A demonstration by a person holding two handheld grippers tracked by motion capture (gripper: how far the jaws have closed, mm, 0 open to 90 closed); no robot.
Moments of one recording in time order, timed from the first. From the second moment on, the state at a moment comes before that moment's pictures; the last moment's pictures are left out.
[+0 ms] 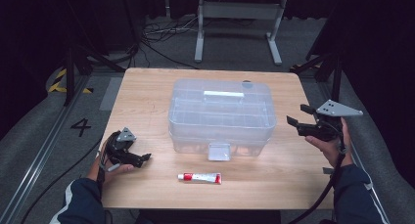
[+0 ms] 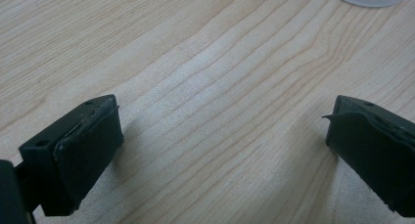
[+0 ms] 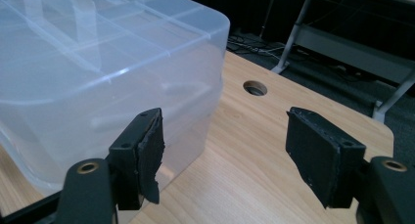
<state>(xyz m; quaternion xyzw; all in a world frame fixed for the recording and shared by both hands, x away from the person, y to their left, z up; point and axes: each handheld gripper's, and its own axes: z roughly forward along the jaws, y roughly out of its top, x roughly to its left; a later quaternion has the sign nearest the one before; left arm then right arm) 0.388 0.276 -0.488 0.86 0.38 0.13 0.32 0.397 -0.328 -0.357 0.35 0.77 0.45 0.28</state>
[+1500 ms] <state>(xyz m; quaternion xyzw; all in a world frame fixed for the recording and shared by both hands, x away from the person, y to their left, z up) 0.388 0.275 -0.488 0.85 0.38 0.13 0.32 0.428 -0.251 -0.328 0.28 0.81 0.44 0.26</state>
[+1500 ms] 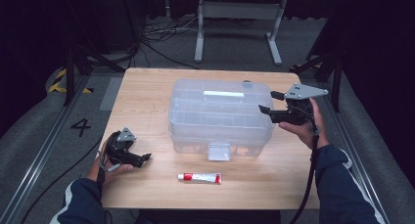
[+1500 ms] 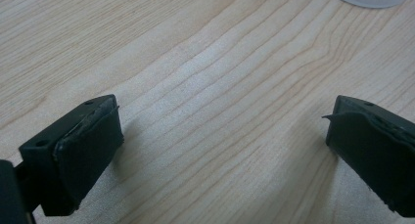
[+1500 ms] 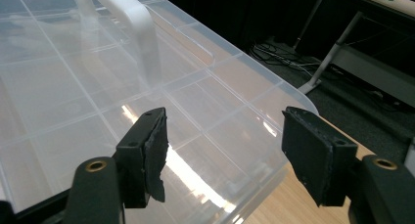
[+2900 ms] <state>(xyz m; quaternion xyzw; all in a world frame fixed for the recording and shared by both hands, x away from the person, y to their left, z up) 0.393 0.219 -0.460 0.87 0.32 0.10 0.37 0.453 -0.167 -0.306 0.22 0.88 0.36 0.22</state>
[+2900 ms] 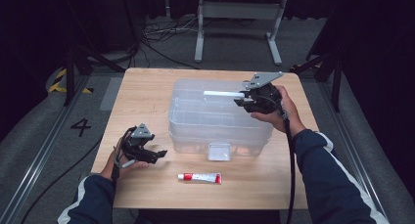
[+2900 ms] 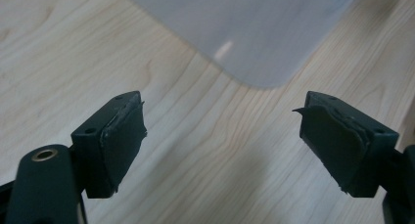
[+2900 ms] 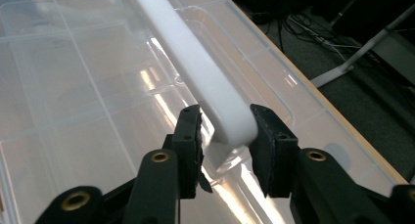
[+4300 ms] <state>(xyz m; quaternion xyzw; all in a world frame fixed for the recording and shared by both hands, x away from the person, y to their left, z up) 0.386 0.194 -0.449 0.86 0.29 0.11 0.40 0.456 -0.141 -0.306 0.19 0.88 0.36 0.23</state>
